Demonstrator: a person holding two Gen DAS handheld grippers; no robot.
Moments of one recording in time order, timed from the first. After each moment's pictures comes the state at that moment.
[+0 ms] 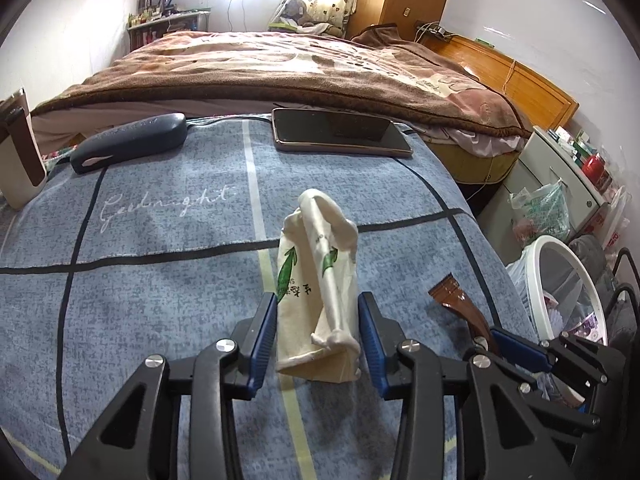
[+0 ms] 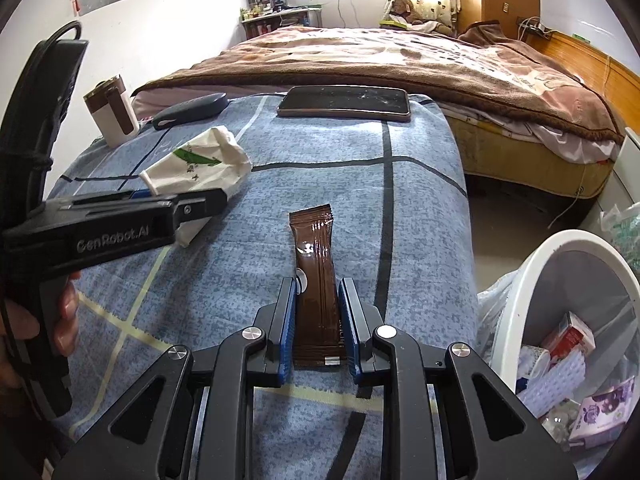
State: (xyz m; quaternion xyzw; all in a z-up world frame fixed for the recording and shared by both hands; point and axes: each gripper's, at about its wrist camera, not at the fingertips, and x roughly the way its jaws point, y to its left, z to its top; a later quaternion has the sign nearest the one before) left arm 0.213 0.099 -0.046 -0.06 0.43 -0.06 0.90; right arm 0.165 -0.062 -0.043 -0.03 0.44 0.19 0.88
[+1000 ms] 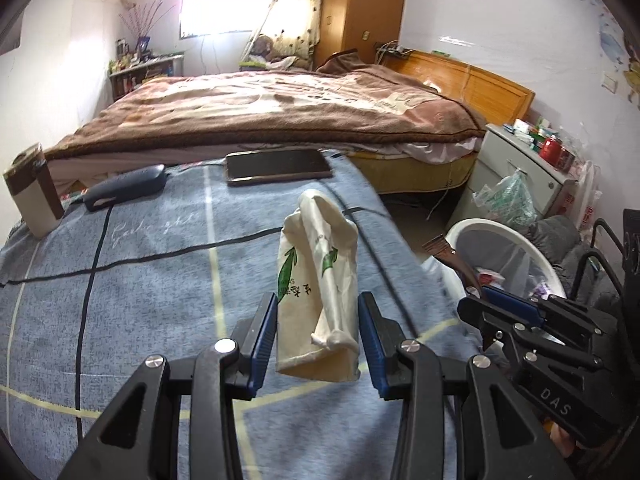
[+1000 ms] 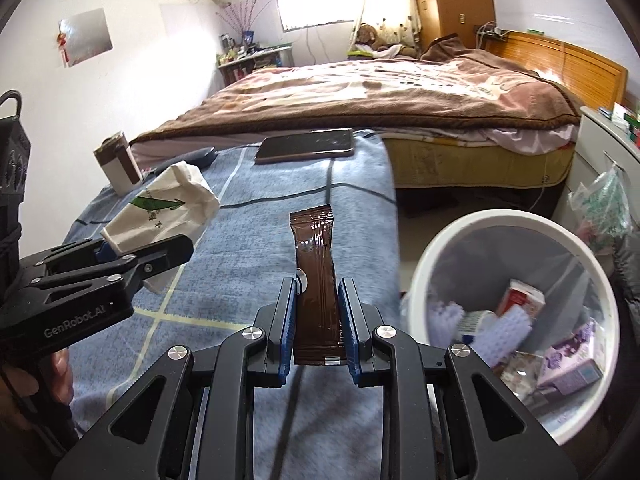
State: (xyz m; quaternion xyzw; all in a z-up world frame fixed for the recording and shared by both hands) left arm 0.138 0.045 0.007 -0.02 0.37 -0.10 0.92; right arm 0.116 -0.114 -0.004 0.02 0.38 0.15 0.91
